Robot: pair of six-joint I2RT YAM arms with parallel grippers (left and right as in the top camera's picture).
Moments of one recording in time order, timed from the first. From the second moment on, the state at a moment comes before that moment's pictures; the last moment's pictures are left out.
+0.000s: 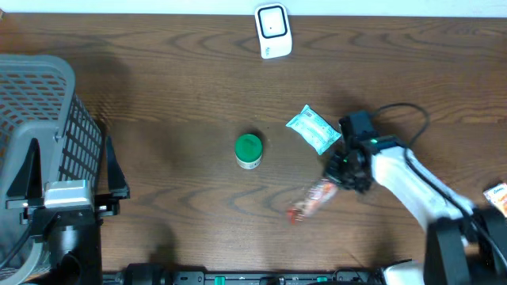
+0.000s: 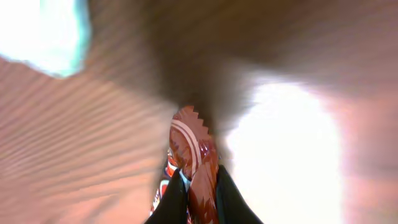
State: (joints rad) left arm 0.01 0.36 0.94 -0.34 -0.05 0.27; right arm 0.26 1.55 0.84 -0.77 -0.09 0.78
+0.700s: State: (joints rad) left arm 0.01 0.36 0.94 -0.34 -0.05 0.27; right arm 0.51 1.36 0.89 -0.71 0.92 0.53
